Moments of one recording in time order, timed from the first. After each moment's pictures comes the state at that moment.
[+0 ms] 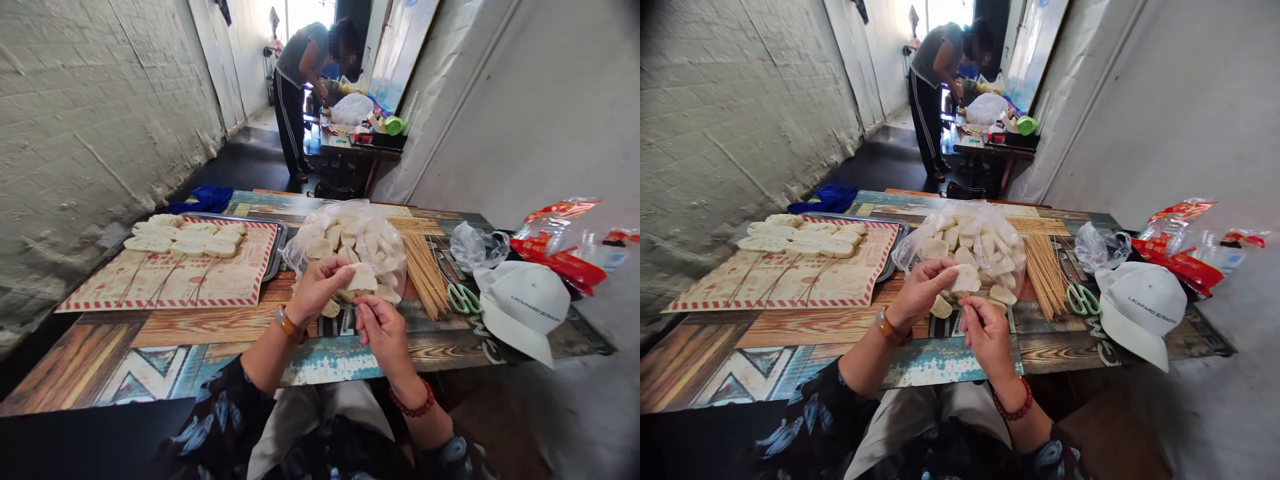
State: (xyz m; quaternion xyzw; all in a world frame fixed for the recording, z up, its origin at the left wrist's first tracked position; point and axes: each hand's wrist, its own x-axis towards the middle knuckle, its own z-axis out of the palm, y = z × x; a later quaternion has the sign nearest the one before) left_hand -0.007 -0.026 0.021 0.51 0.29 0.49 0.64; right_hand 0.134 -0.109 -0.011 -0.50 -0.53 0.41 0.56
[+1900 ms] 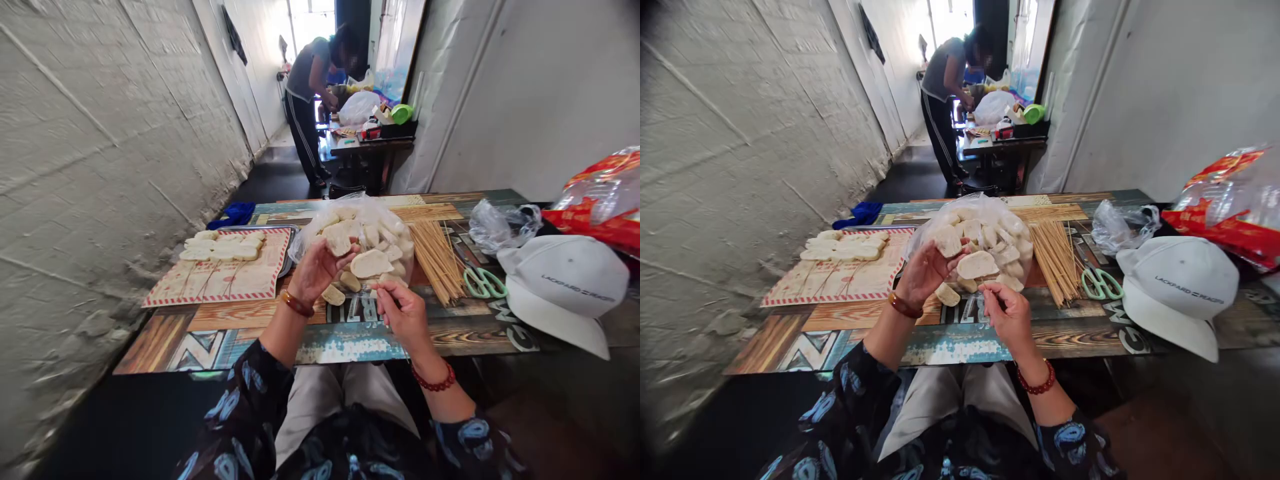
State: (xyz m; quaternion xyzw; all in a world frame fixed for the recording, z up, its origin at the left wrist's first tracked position) left_hand -0.001 -0.019 0.043 0.35 0.23 0.50 0.76; right_hand 0.176 -0.112 -0.015 -0.48 -0.52 0.40 0.58
